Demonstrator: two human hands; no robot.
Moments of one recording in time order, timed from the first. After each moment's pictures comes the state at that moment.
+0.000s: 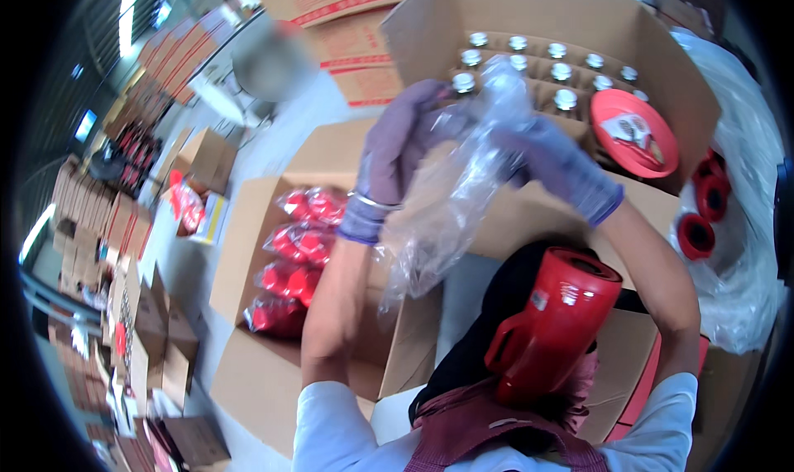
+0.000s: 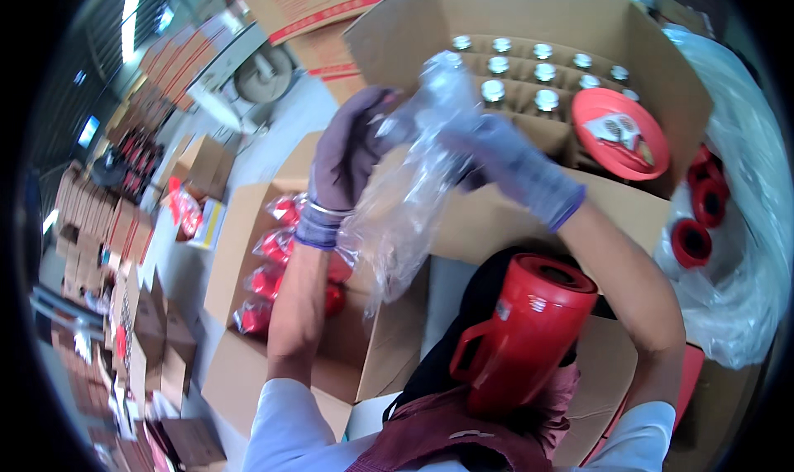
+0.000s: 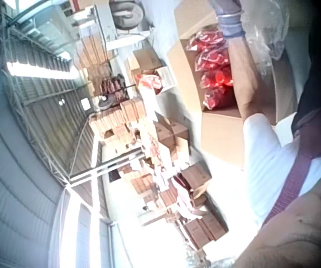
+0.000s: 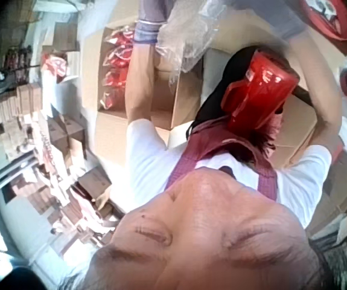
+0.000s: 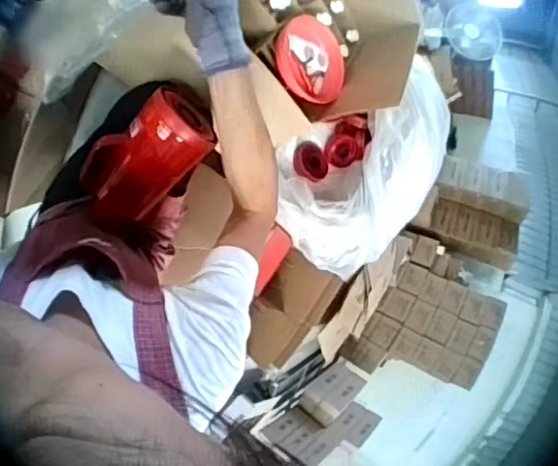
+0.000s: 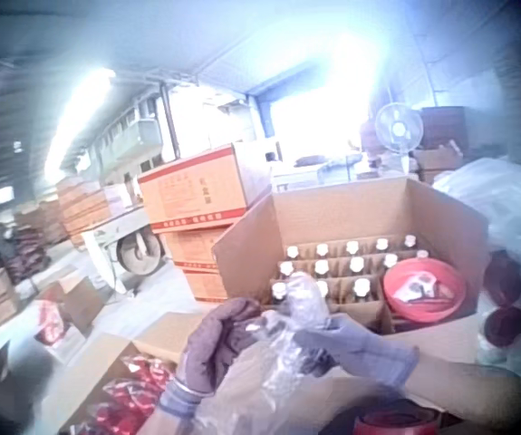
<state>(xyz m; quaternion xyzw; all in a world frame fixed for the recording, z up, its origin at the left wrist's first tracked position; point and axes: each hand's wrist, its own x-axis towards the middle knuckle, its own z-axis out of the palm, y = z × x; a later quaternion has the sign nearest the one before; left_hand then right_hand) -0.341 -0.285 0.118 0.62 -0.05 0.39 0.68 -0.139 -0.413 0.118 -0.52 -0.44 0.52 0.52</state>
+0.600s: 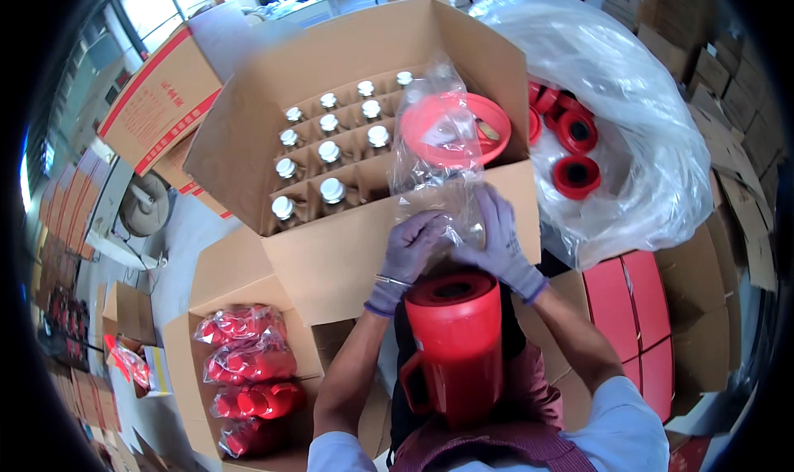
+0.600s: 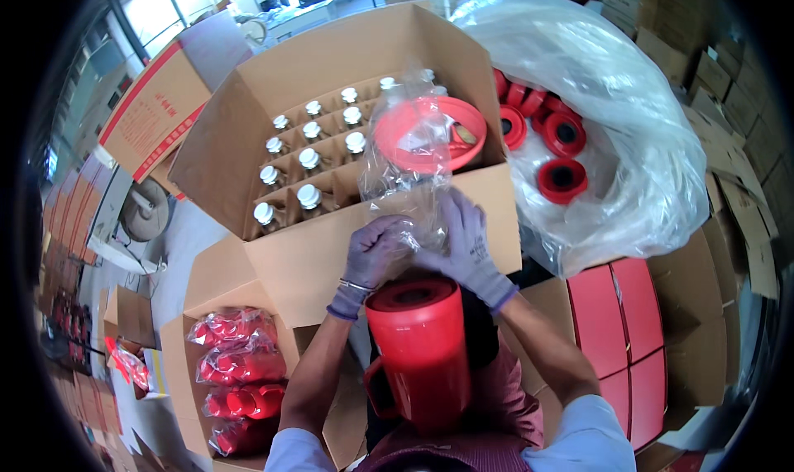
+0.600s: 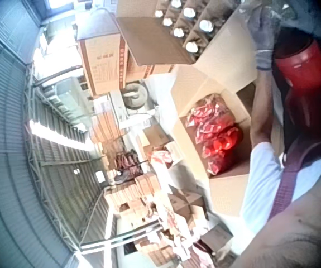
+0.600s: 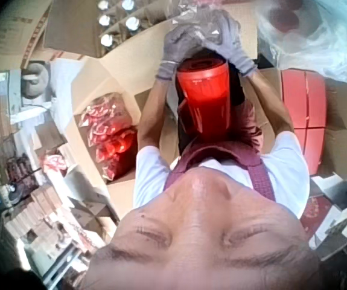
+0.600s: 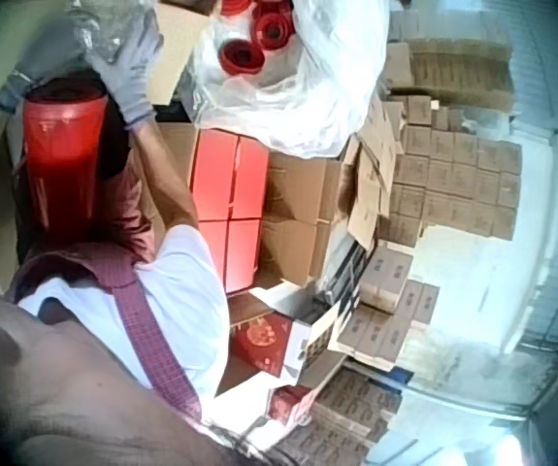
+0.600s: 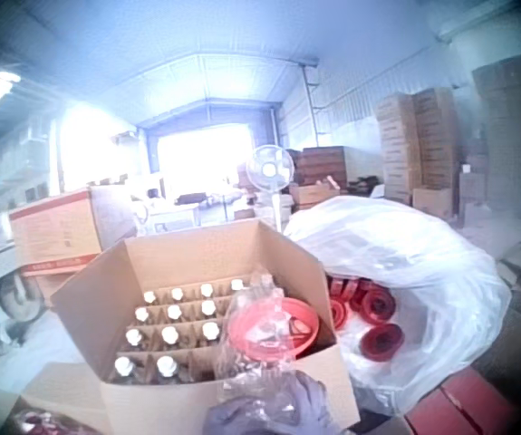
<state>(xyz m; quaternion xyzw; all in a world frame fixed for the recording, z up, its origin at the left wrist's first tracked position) -0.169 -0.418 -0.016 0.67 0.03 0.20 0.71 -0.079 -0.596 -0.012 -0.78 -0.42 -0.24 0.40</state>
